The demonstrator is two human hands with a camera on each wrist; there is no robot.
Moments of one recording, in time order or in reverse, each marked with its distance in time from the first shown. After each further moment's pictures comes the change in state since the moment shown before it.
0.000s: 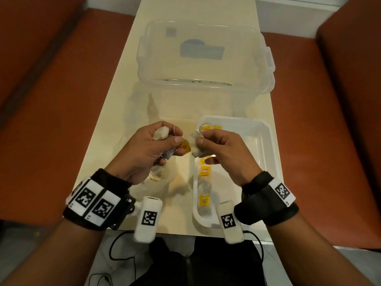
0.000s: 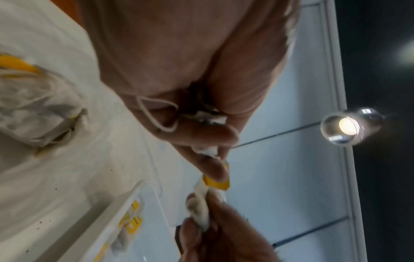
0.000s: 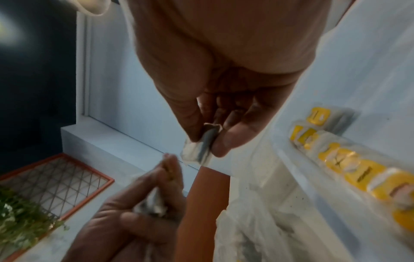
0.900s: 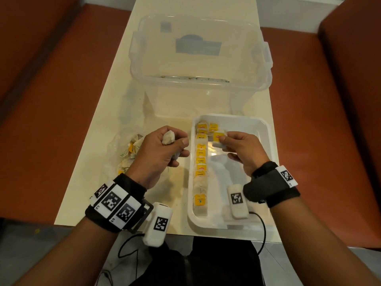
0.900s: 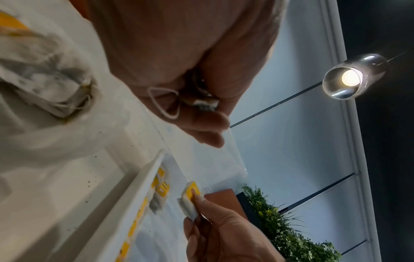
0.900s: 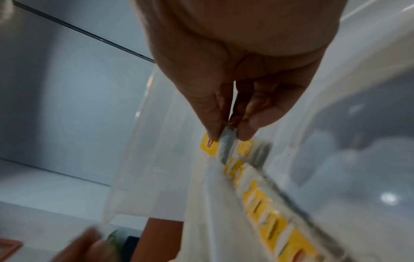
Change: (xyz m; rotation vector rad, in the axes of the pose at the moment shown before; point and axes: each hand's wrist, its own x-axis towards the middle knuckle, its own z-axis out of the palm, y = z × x) left_hand 0.014 -0.030 0.032 0.038 0.114 0.050; right_hand 0.030 0.048 -0.056 0.071 0.250 0.220
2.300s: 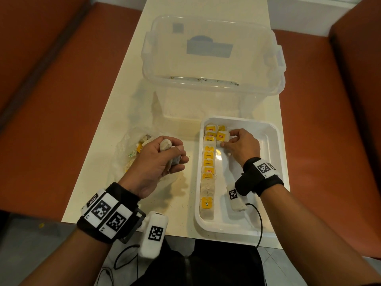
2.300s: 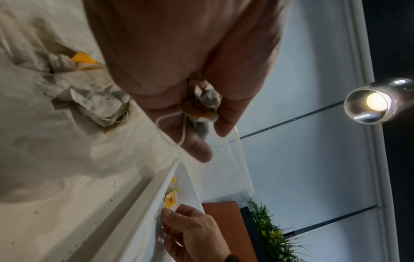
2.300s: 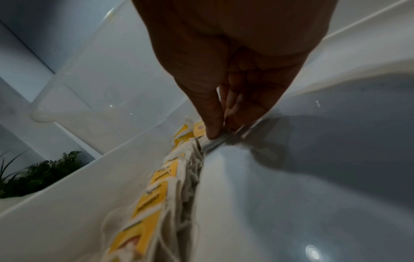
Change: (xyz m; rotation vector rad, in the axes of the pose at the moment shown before) left_hand -0.009 -0.006 -0.025 -0.159 0.008 -0.168; right_hand 0.068 0.034 0.015 -0.541 0.196 -0.090
